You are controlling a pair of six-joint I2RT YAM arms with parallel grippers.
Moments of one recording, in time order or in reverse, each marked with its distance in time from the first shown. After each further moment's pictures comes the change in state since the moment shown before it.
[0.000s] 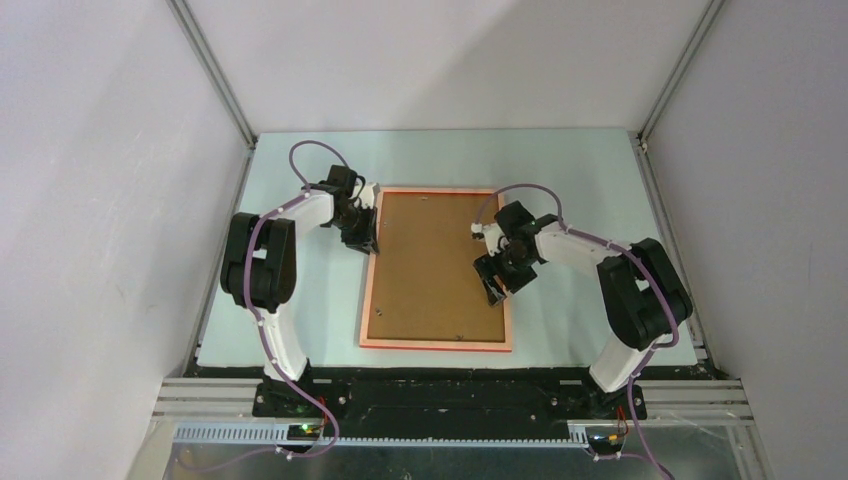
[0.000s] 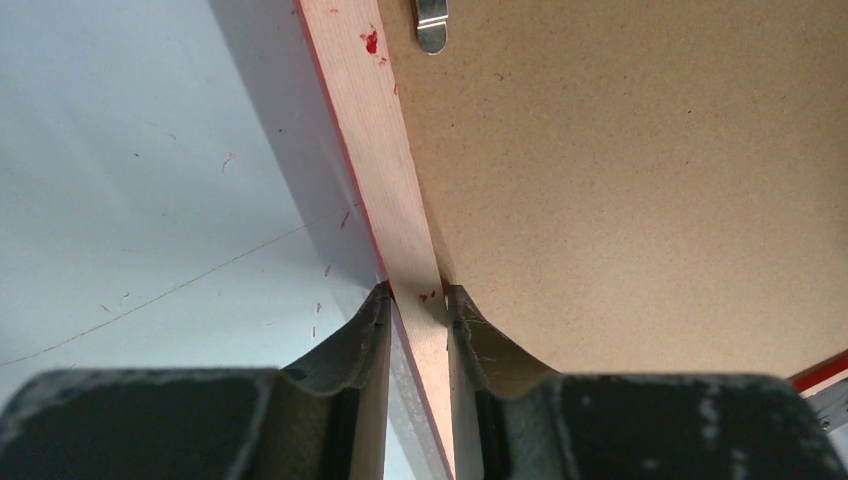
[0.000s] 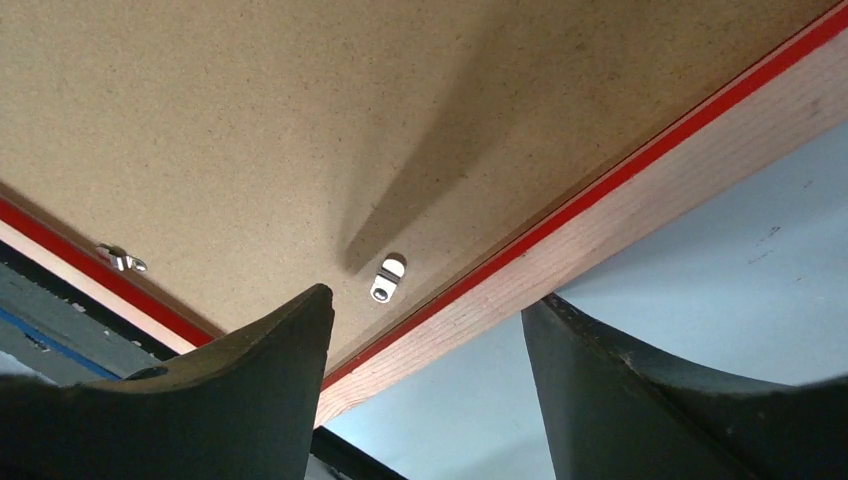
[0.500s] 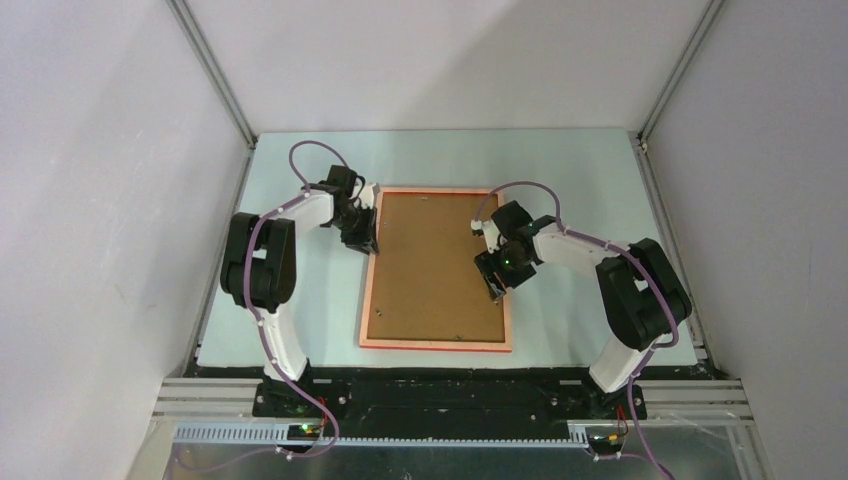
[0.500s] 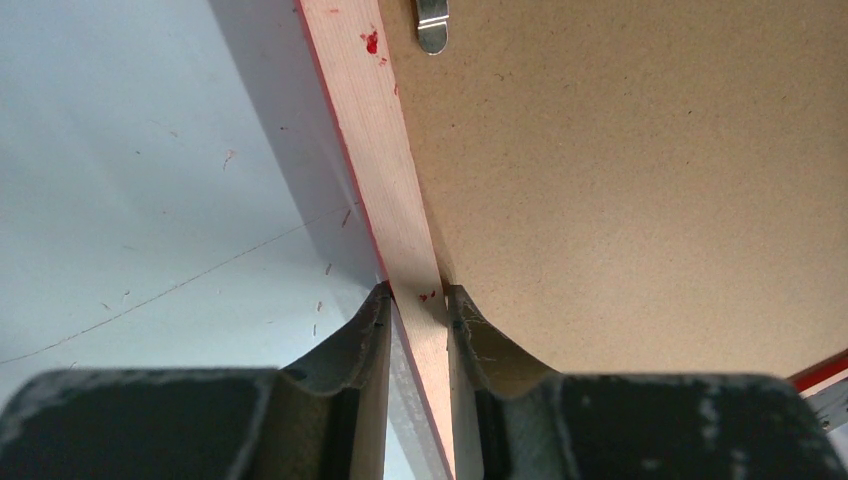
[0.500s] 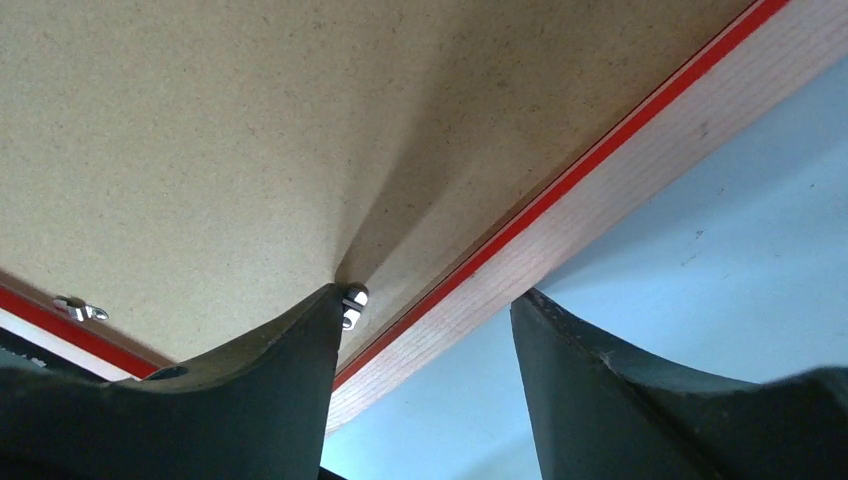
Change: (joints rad) left arm 0.001 0.000 0.000 -0.003 -0.001 0.000; right arm 0.027 -0.002 -0.004 0.053 0.111 0.034
